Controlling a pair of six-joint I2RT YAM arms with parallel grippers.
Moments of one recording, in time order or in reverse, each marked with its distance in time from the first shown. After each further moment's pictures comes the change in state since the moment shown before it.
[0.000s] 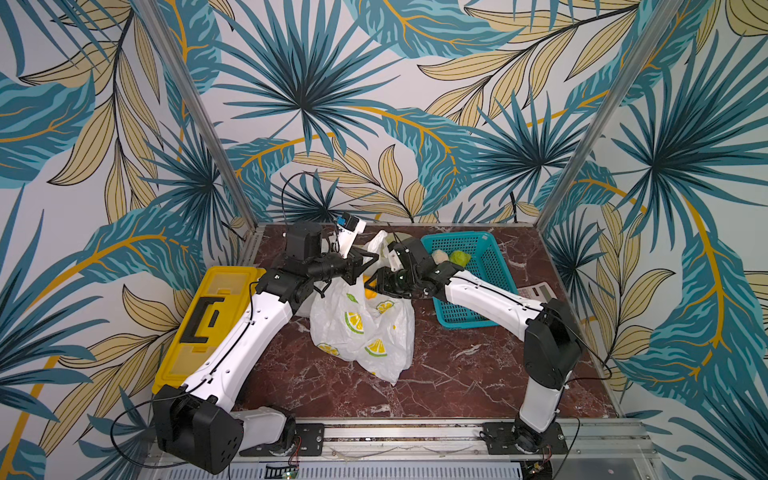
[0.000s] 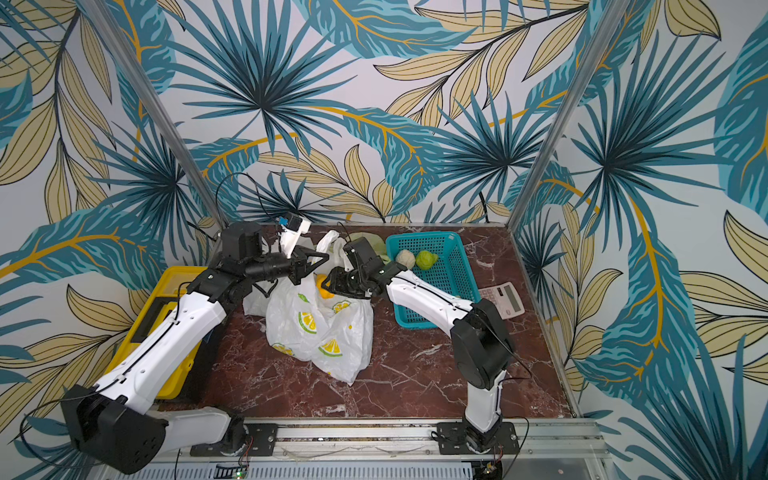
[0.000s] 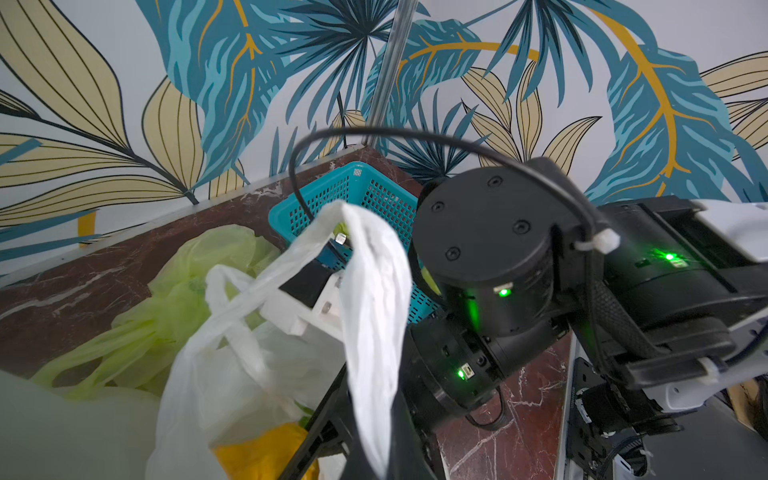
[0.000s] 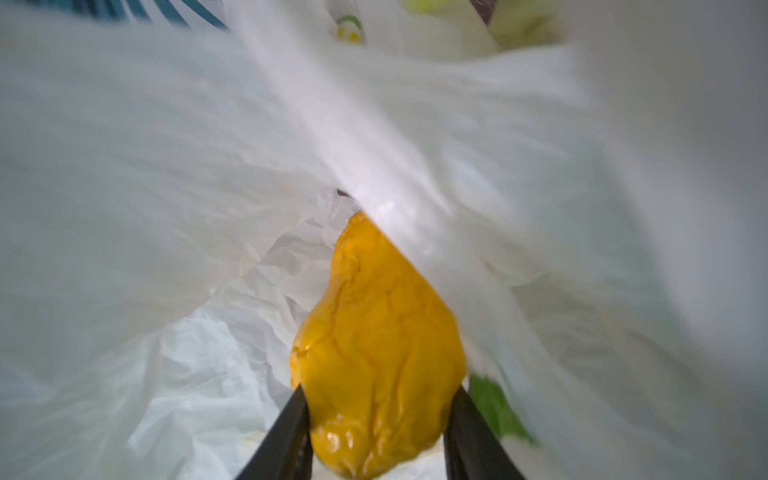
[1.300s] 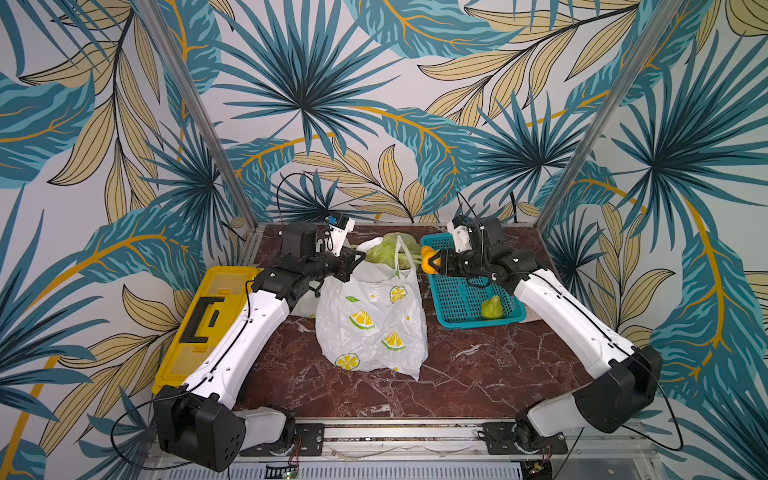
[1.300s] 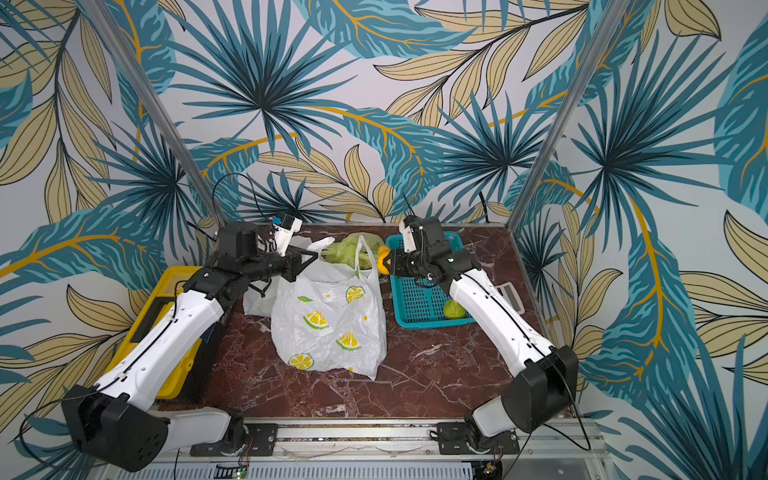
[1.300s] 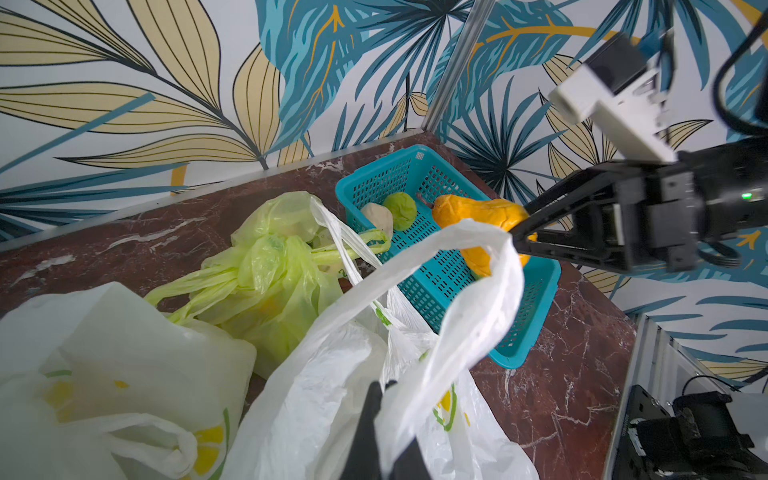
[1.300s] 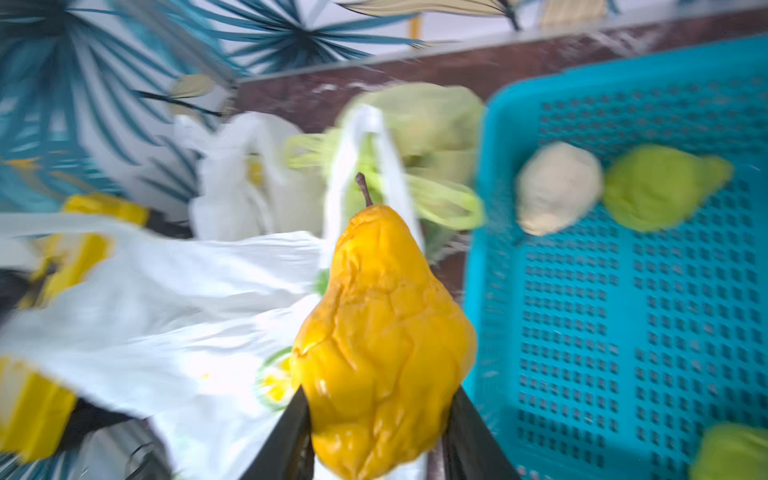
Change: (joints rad) left arm 0.040 0.018 0.021 -0.079 -0.113 0.009; right arm -0.232 -0.370 -0.021 -0.246 0.084 -0.336
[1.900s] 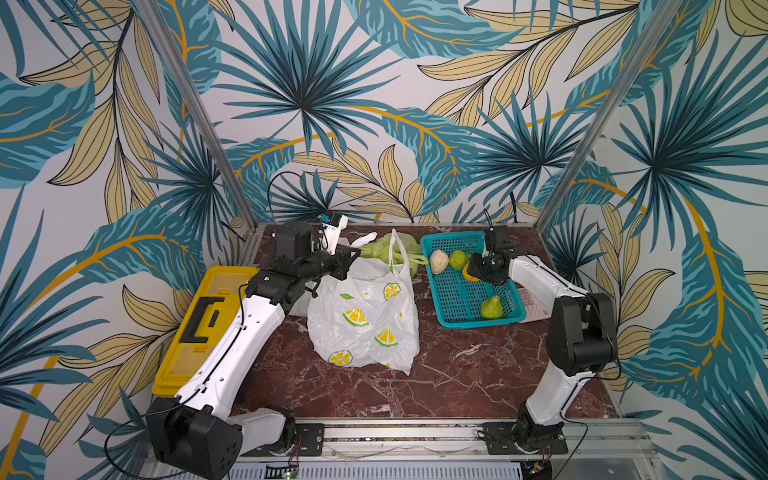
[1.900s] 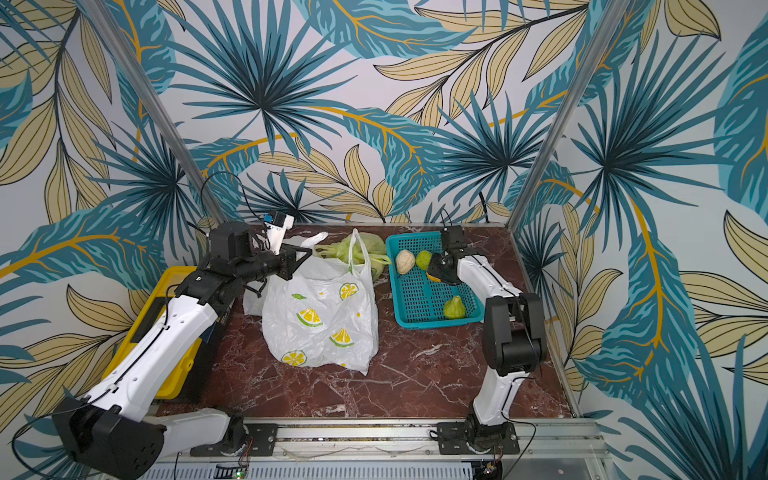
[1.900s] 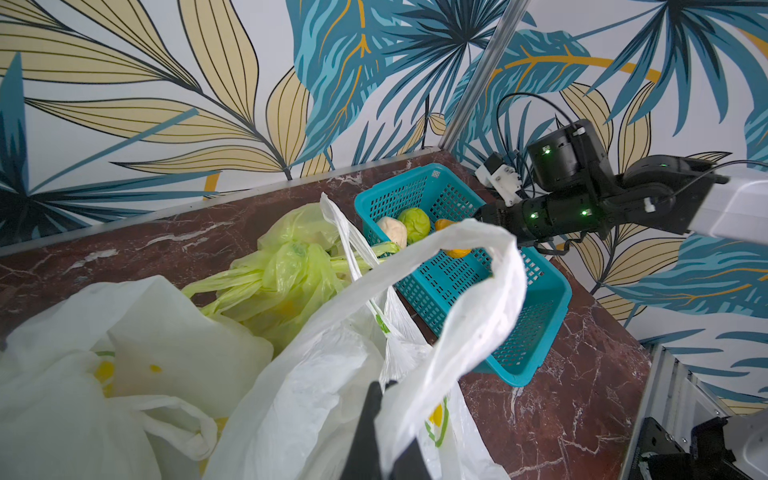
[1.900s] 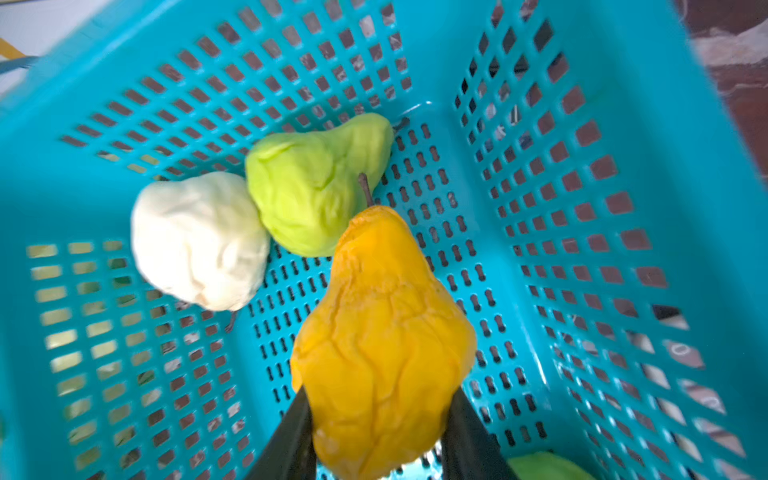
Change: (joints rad) left arm 0.013 -0.036 -0.003 0.000 -0.071 -0.055; right arm -0.372 0.313 -0.121 0.122 0.229 0.040
